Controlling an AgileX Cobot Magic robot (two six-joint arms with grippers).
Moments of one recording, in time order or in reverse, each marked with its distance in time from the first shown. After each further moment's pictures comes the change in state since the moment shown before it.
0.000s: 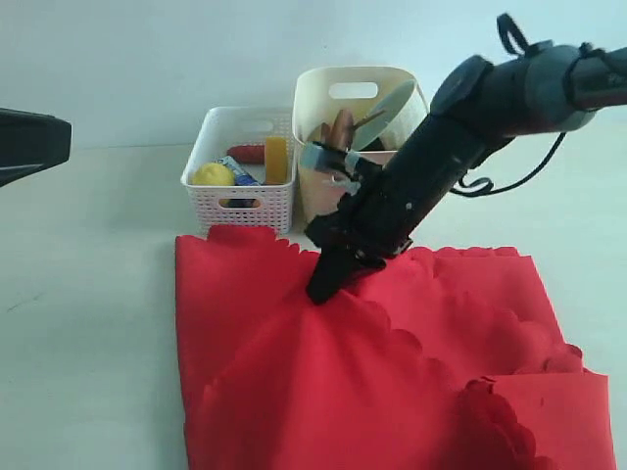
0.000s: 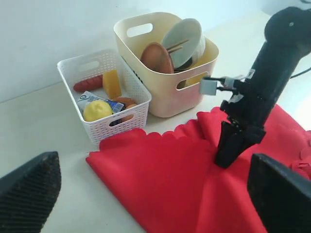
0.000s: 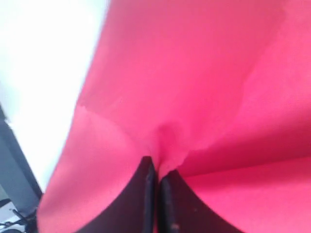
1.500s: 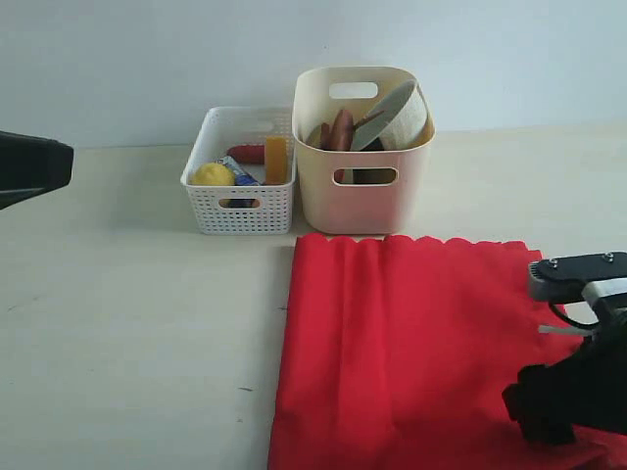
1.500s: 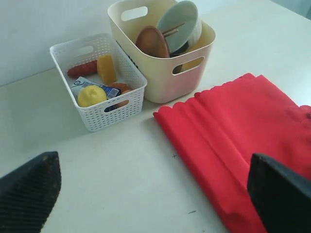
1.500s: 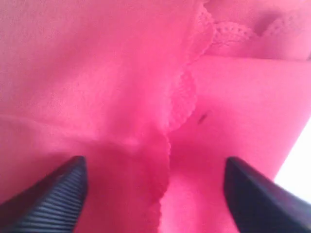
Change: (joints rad) left arm 0.000 0.000 0.000 0.000 0.053 0.000; right arm 0.000 -0.744 0.966 -0.855 -0.602 1.026
